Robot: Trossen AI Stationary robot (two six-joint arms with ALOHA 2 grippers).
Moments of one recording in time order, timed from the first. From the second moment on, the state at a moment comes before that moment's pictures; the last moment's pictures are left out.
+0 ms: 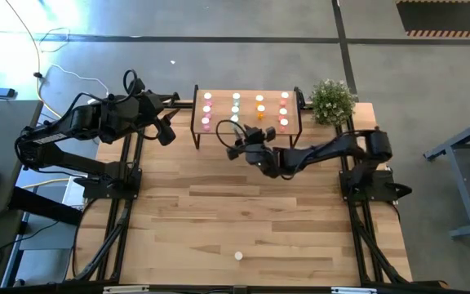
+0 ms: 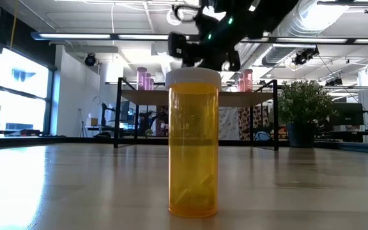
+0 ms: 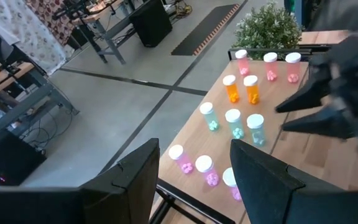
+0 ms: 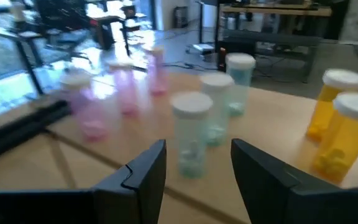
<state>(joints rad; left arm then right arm) 0.22 0.99 1.35 -0.82 -0.64 0.12 0.01 1.81 1.12 0.34 1.00 0.36</state>
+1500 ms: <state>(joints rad) -0.14 0.84 0.85 -0.49 -0.26 -0.52 0.31 1.42 1.12 -0.20 -0.07 0.50</state>
